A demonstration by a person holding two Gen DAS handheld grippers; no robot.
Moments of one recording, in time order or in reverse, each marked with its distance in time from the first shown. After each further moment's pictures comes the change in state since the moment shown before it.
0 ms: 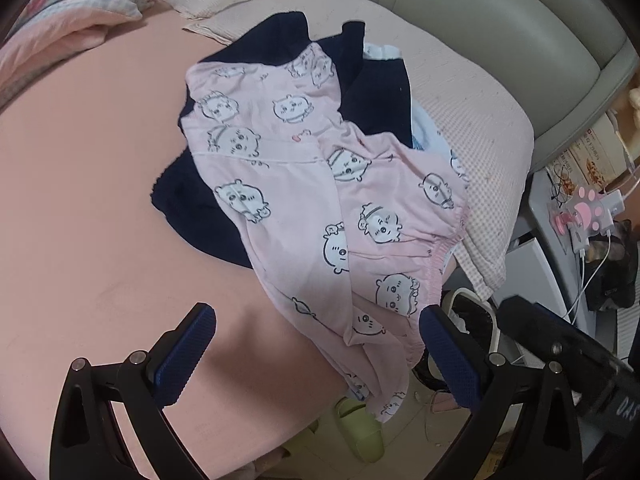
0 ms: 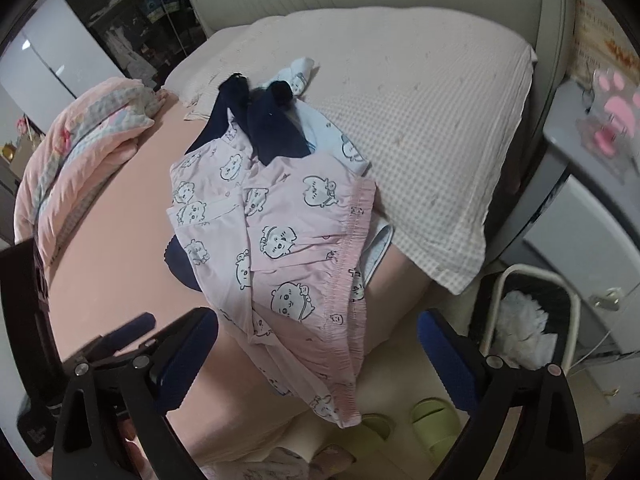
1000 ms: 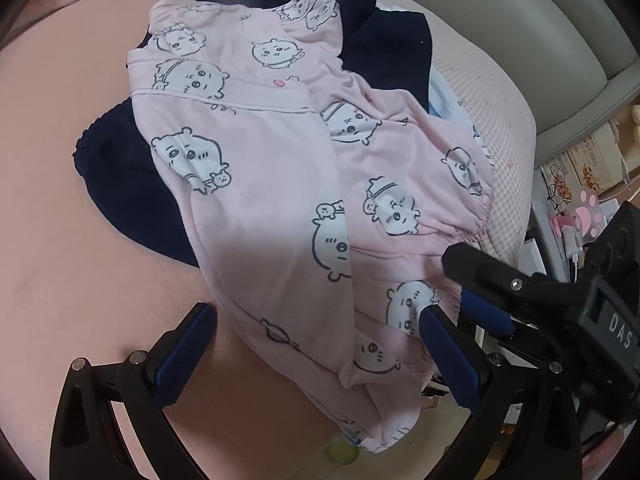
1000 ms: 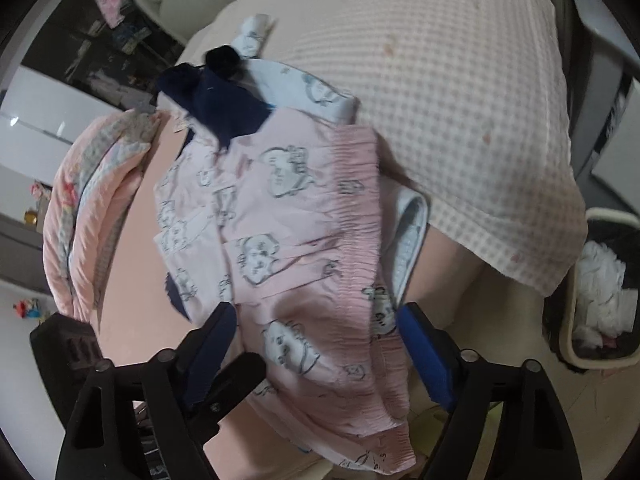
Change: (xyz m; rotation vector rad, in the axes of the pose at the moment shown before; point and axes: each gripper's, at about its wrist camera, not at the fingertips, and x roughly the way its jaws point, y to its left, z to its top) left arm 0.066 0.005 -0.005 -0.058 0.056 -0.127; right arm 0.089 -0.032 0.009 0.226 0.073 0.214
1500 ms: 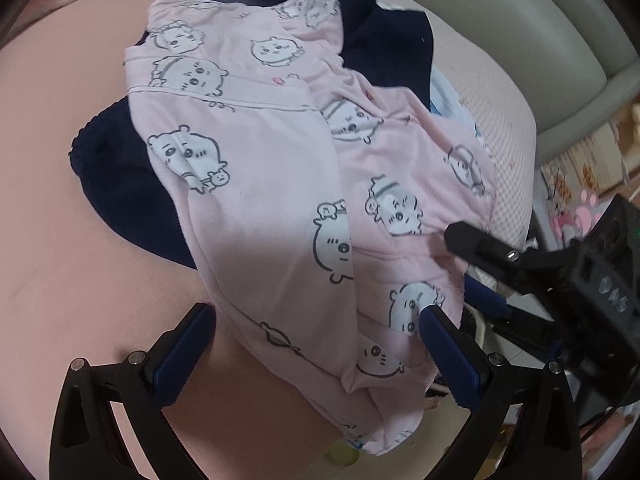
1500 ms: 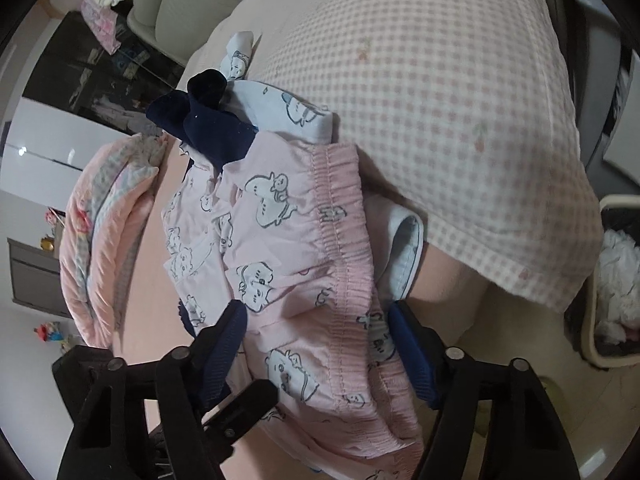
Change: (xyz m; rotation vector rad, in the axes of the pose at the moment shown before) left arm 0.004 -0.008 -0.004 -0.014 -0.012 -0.007; right arm 0.009 -0.008 0.007 0.036 -0.026 0.049
